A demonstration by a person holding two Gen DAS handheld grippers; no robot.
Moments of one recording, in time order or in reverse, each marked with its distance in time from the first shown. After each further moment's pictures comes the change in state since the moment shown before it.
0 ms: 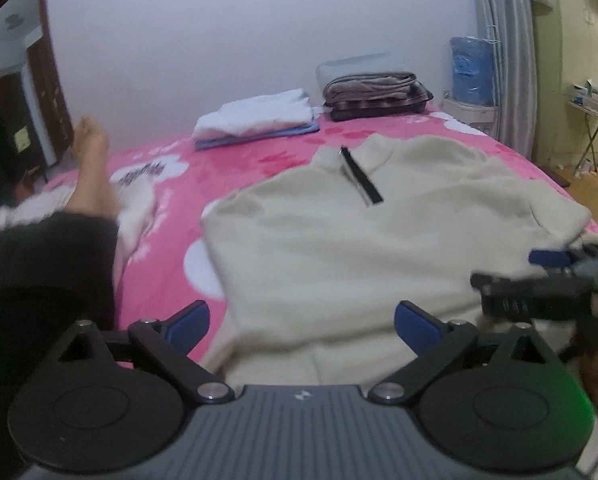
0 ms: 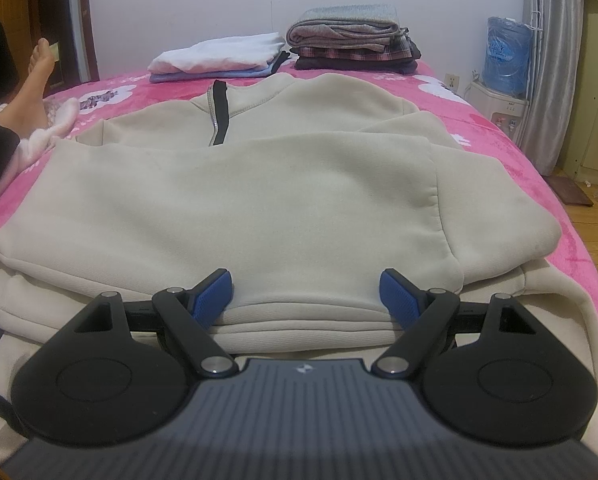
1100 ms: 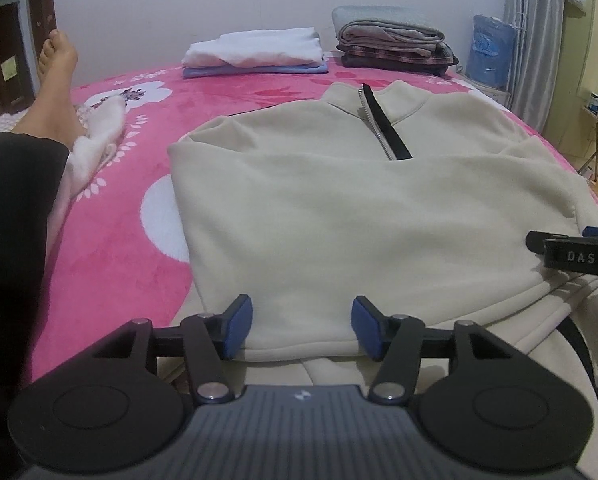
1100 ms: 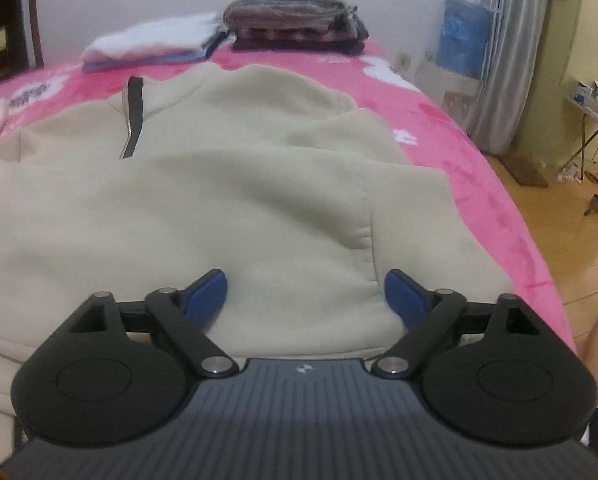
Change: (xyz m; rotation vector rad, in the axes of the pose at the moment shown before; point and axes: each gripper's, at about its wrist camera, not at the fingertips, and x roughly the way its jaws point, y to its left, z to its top) left arm 0.084 0.019 -0.022 -0.146 0.160 -0.080; right arm 0.033 -0.023 0.032 0.016 0.082 -0.167
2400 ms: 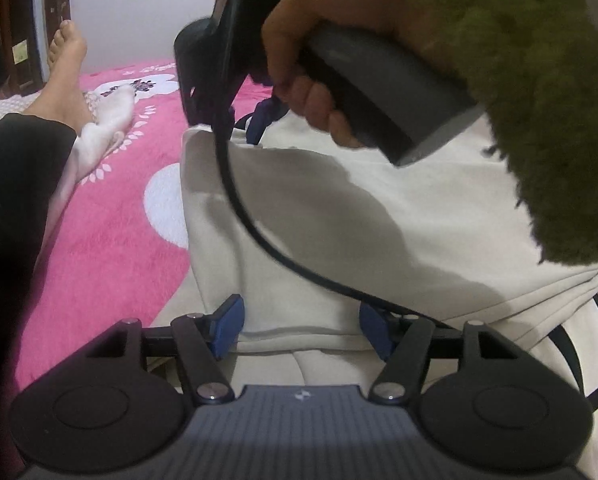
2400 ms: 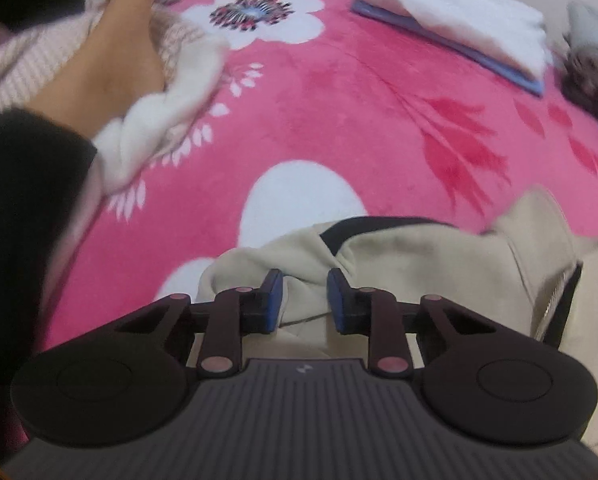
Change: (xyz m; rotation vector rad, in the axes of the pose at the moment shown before) left arm -0.011 0.002 -0.006 -0.067 -0.014 -0.006; right arm 0.079 0.268 0.153 -0.385 0.296 0.471
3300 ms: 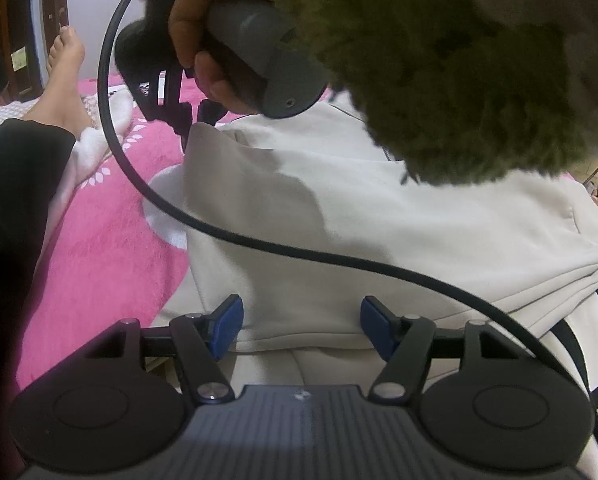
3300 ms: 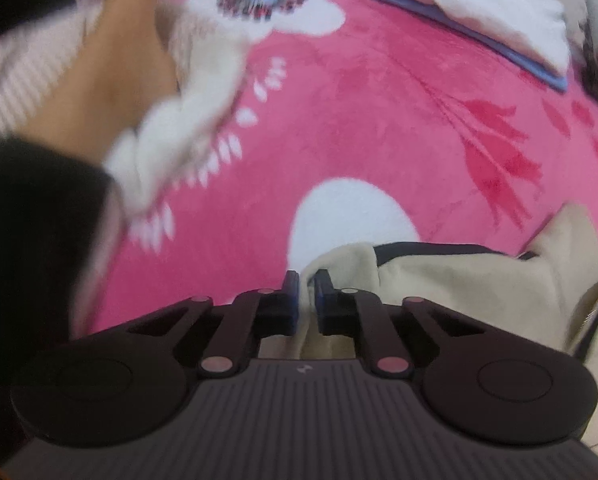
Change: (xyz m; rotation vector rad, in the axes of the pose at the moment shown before) left arm 0.000 -0.001 -0.001 0.022 -0.011 0.012; right arm 0.016 0.024 0.030 0.060 0.065 0.034
